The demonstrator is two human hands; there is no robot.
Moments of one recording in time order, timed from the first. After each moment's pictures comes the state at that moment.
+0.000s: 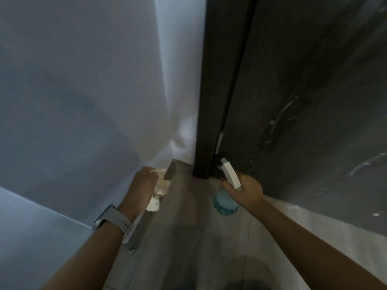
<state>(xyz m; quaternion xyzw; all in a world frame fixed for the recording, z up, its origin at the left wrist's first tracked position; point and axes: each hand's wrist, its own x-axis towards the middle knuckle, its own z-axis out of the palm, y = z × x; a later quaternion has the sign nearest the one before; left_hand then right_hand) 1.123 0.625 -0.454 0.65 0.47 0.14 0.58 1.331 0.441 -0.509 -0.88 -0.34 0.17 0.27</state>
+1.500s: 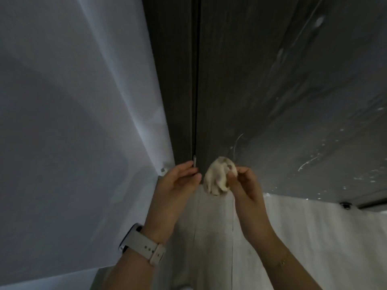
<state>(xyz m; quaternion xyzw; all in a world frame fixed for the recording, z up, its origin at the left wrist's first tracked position) 1.196 0.550 -0.273 0.64 0.30 0.13 0.69 1.281 0.414 -0.292 -0.66 -0.11 0.19 0.72</state>
